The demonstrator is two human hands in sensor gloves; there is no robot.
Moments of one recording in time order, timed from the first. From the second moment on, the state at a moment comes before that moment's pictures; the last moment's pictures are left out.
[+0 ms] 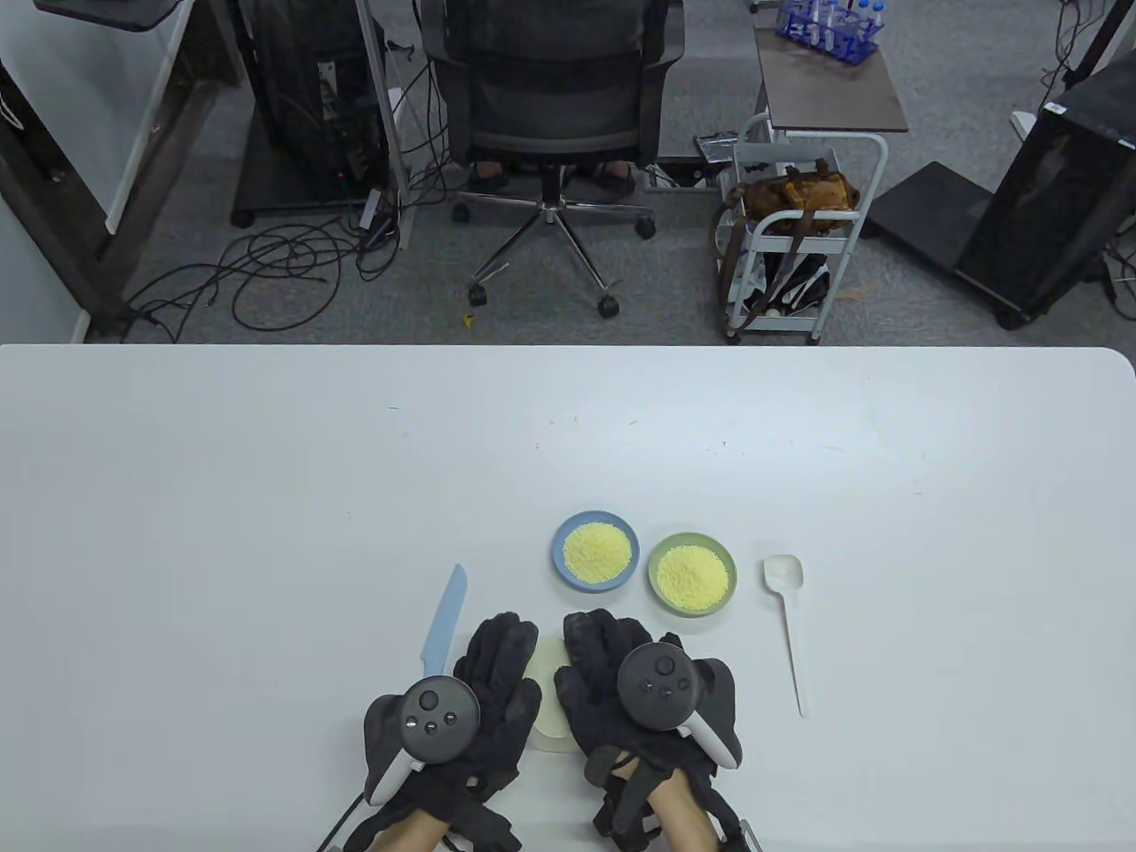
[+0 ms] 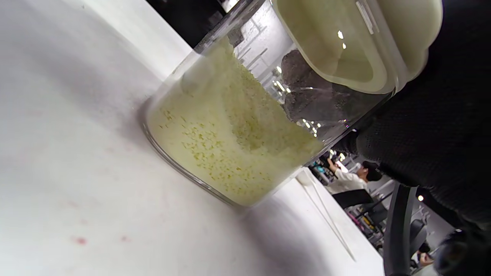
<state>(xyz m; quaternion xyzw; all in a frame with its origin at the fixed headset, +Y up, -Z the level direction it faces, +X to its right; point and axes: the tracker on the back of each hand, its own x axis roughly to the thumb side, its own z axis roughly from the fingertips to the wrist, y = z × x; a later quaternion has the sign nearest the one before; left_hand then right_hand) -0.146 -0.770 -0.211 -0.07 -0.14 0.39 0.91 0.055 -0.749 -0.228 0.13 0.09 0.92 0.37</state>
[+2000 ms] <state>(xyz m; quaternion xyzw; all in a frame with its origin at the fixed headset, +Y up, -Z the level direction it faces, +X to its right) -0.174 -0.738 -0.203 -0.01 -0.11 0.28 0.95 0.080 -0.723 -0.208 0.15 -0.06 0.94 0.31</state>
